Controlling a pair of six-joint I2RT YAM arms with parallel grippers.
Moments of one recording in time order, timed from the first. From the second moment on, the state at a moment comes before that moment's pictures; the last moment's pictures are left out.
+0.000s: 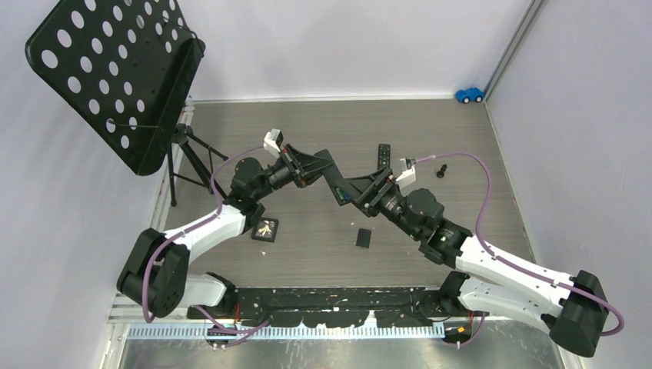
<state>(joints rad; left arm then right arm) -0.50 1.31 0.64 0.82 0.53 -1.60 0.89 0.90 0.59 0.27 0.15 1.28</state>
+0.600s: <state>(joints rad) -0.50 1.31 0.65 0.81 0.55 -1.56 0.88 0.85 0.54 0.32 0.11 1.25</state>
